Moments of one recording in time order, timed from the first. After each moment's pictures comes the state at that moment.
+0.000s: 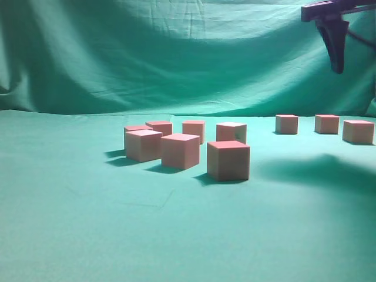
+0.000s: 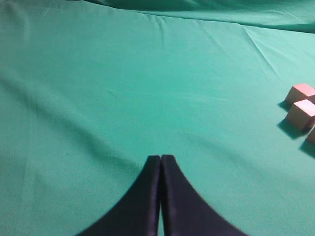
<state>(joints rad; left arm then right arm) -0.01 -0.01 0.02 -0.09 0.35 -0.02 0.27 1.83 -1.49 -0.29 1.11 0.40</state>
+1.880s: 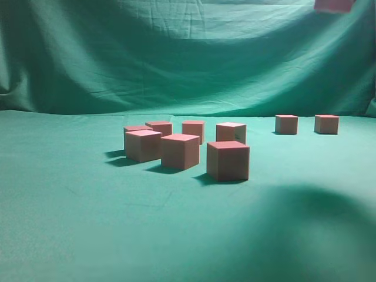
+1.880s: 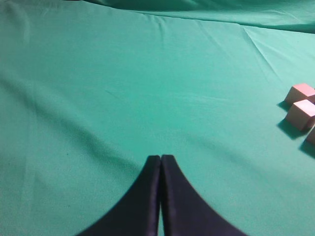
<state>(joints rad) -0.01 -0.01 0.02 -0.09 0.35 -0.02 0.27 1.58 -1.43 0.10 1.09 0.07</state>
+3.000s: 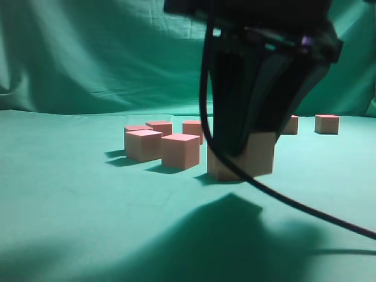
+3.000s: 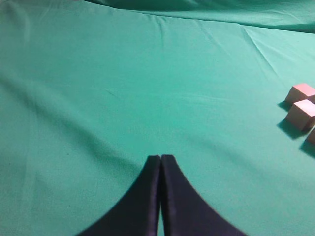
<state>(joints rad) -0.01 -0.01 0.02 -0.09 0.35 -0.02 0.80 1.65 -0.97 0.10 0.74 -0.01</state>
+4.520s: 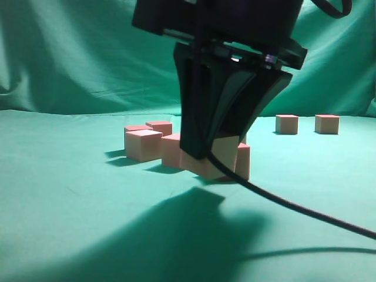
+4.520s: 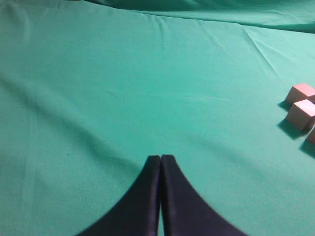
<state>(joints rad) -0.01 -0.01 0.02 -0.09 0.35 -0.02 0.84 1.68 -0.97 0.09 0.62 -0.07</state>
